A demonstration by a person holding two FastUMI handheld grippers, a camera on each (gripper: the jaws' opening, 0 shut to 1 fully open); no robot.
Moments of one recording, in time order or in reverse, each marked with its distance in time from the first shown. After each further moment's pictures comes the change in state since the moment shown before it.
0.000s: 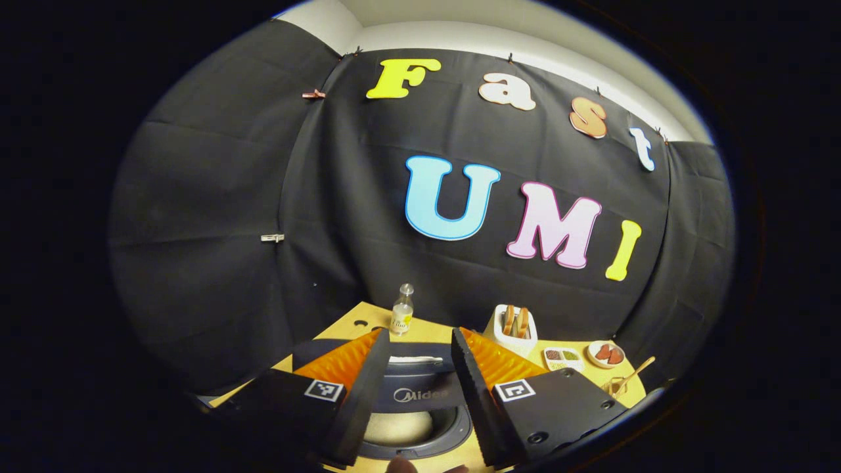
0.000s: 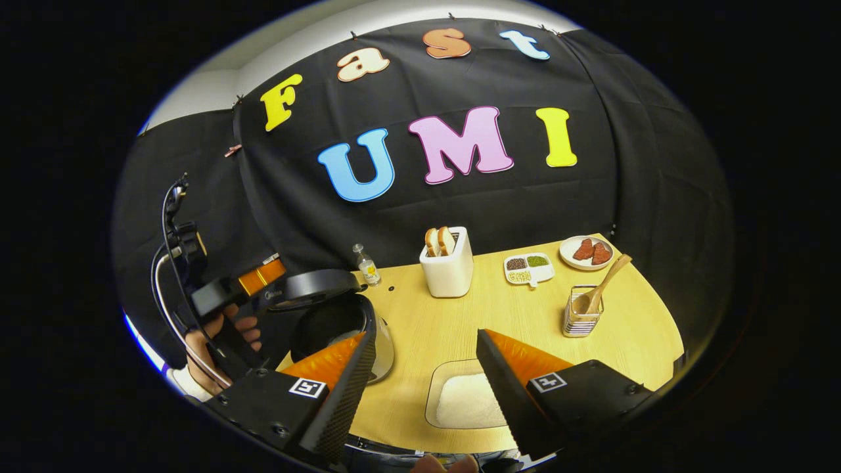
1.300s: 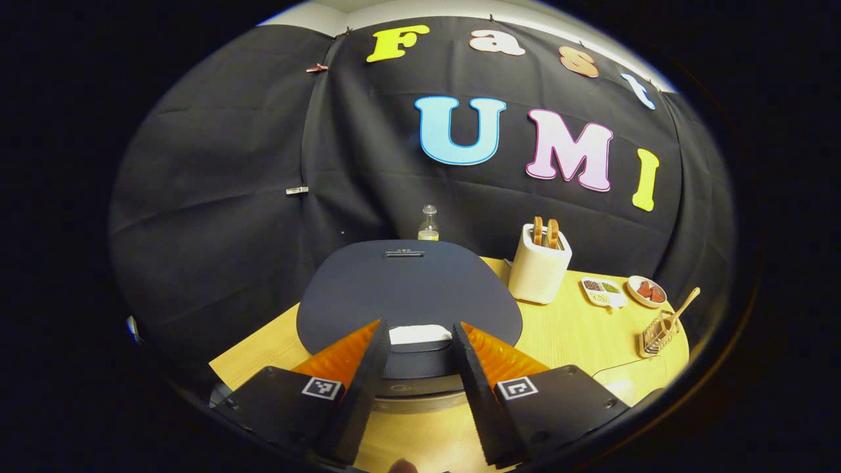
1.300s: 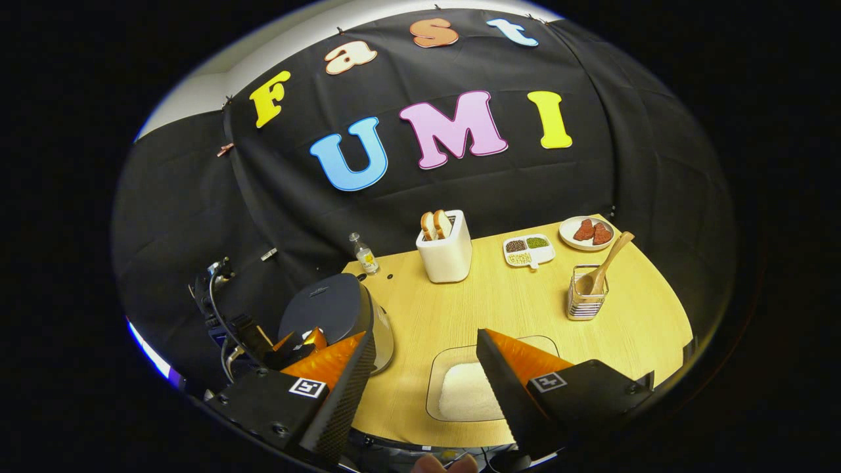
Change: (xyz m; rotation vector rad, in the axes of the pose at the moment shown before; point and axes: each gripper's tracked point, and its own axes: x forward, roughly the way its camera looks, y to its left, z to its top) left arm -0.019 0.008 -0.153 0.069 0.178 0.138; right arm 0.006 -0.007 -0.017 0.042 0.039 -0.004
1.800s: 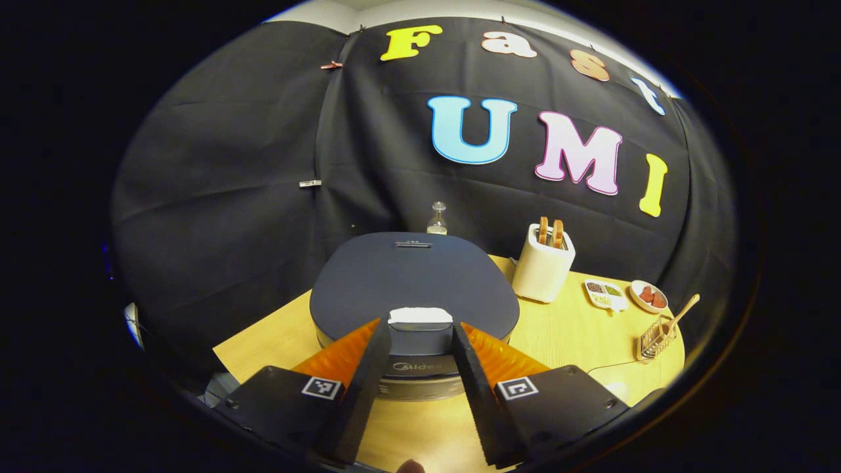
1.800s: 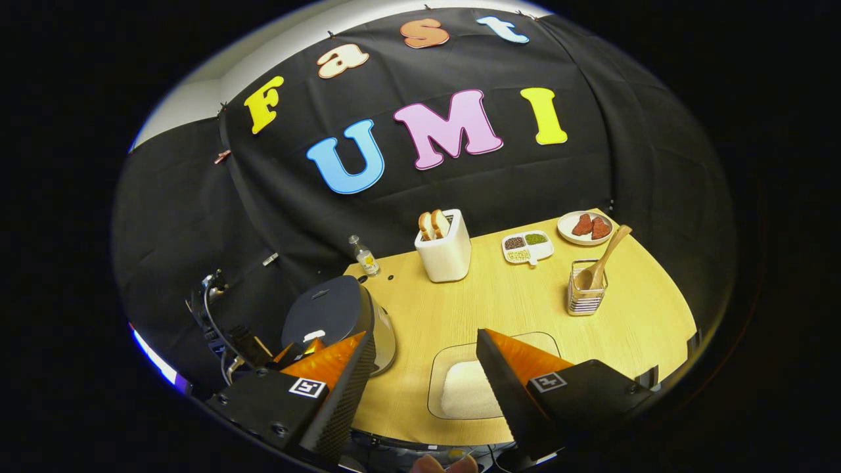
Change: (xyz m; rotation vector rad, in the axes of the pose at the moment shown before) left arm -0.019 -0.001 -0.006 0.005 -0.008 0.018; right arm -0.007 0.001 -0.002 0.030 0.000 0.016
